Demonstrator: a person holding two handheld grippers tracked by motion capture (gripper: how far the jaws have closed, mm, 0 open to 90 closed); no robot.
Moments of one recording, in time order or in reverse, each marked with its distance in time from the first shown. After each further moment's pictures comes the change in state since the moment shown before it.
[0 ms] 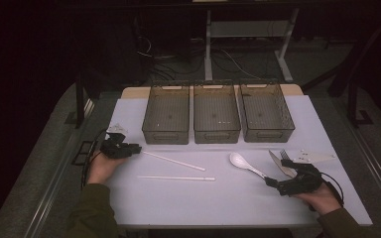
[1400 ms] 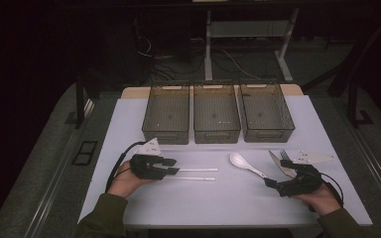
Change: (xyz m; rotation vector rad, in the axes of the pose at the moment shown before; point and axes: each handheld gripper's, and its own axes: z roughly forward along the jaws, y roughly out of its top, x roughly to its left) left arm -0.130 0.026 0.009 -0.096 -0.357 0.363; right arm 0.003 0.000 0.000 -0.004 0.011 -0.005
